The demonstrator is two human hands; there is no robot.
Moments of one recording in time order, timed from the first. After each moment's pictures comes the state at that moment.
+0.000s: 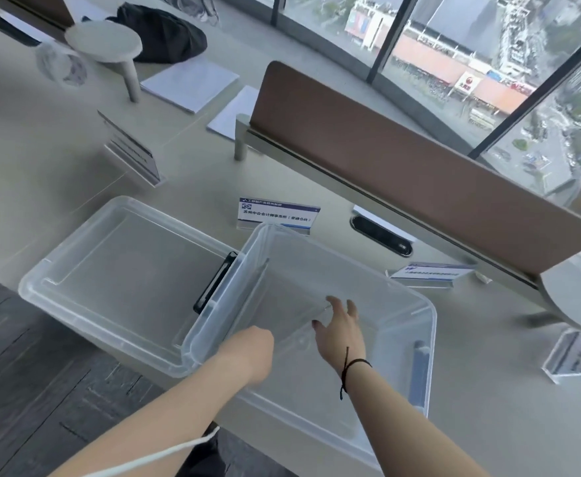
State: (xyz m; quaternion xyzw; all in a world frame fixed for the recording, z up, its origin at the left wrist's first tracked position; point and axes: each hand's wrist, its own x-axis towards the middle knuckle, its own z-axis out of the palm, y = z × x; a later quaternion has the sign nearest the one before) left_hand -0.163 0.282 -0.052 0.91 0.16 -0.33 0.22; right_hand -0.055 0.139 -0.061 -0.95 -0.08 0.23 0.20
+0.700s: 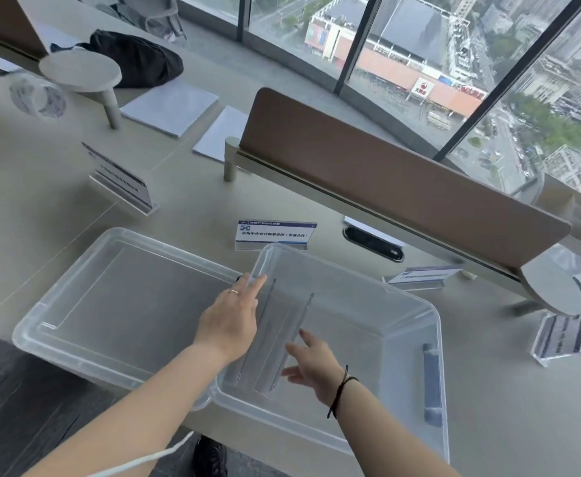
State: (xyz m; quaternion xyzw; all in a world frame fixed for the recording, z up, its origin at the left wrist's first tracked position) left_hand -0.156 0.374 -0.045 0.93 0.17 -0.01 0.32; right_hand -0.104 0.200 -0.052 -0.78 0.11 0.43 0.44
